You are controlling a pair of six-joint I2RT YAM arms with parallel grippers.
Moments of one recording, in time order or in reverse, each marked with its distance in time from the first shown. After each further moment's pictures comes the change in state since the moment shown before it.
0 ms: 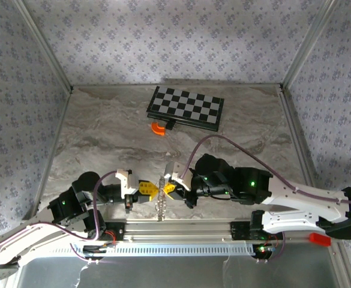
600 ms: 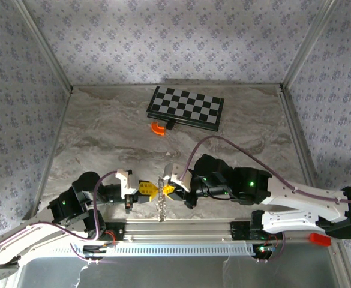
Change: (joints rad) left arm -0.001 0.001 0.000 0.000 0.000 0.000; right arm 0.009 0.004 0.001 0.000 -0.004 -0.029
